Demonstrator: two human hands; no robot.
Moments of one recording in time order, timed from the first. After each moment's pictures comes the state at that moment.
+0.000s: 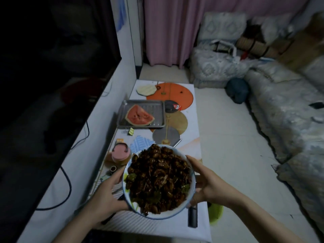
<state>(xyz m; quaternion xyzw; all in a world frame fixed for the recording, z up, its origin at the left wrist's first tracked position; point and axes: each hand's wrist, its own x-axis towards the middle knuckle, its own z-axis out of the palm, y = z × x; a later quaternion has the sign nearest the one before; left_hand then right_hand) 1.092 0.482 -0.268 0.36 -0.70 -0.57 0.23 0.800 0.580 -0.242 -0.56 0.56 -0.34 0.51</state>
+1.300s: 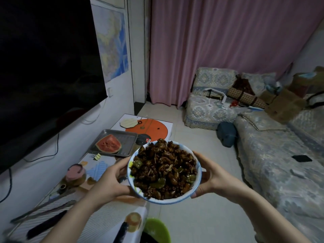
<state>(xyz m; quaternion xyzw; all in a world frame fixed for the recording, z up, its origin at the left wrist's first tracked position) 0.758 0.624 -0.131 0.36 -0.70 -0.53 0.33 0.463 0.700 -0.089 -0.59 0.48 -0.37 0.53</state>
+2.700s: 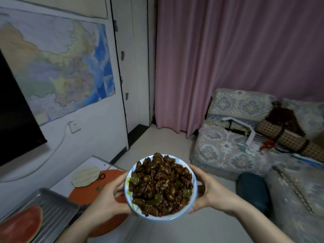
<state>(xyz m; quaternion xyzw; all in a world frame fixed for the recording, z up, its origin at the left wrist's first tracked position) 0.280 0.087 -0.142 0.43 -0.67 -0.47 0.38 -0.027 0.098 -0.092 -0.64 0.46 -0.29 0.55</state>
